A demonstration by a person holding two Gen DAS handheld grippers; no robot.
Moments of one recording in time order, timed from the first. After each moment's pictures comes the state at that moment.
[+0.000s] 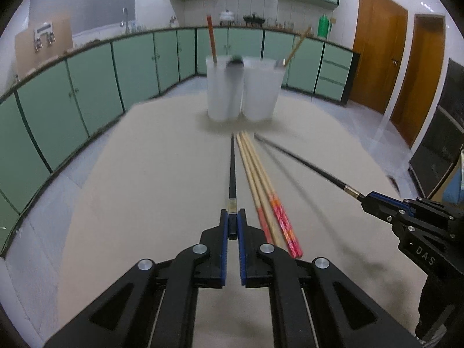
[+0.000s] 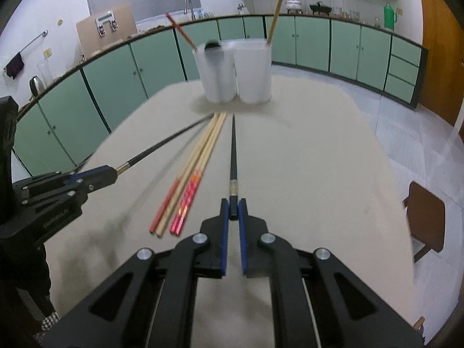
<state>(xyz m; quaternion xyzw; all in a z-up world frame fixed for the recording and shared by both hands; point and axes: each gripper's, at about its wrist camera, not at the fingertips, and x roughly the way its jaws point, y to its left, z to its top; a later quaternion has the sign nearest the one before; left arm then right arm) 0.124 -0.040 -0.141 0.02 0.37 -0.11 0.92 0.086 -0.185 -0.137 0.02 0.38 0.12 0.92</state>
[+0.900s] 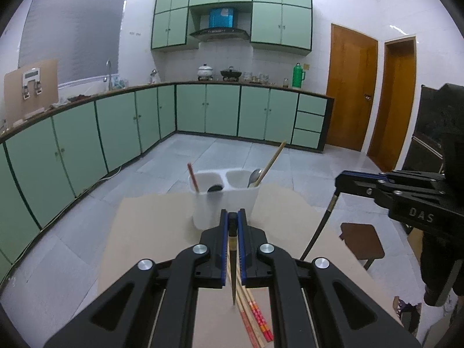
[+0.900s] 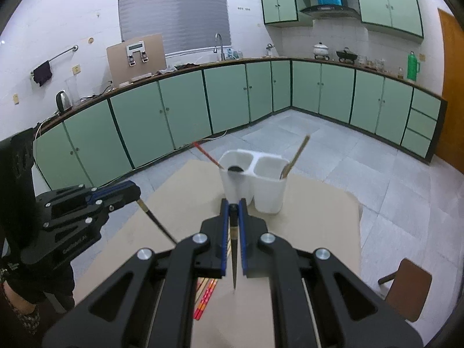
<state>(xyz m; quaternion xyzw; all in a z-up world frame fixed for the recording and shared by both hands) 0.165 -0.047 0.002 0.02 0.25 -0.17 0.95 0.155 -0.180 0.033 -0.02 0.30 0.18 0.94</state>
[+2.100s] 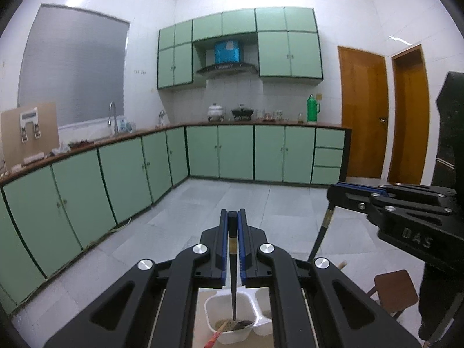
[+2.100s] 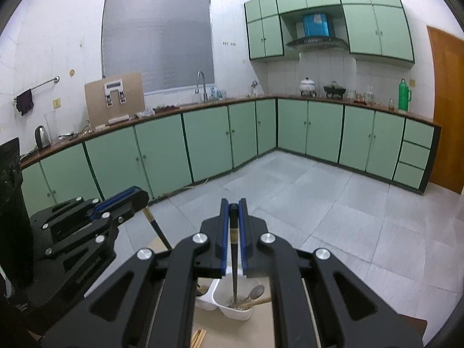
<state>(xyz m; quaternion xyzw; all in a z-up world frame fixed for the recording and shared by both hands) 0.364 -0.090 0.055 0.03 0.17 -0.13 0.98 0.345 -0.196 0.072 0.00 0.23 0.15 0.96</state>
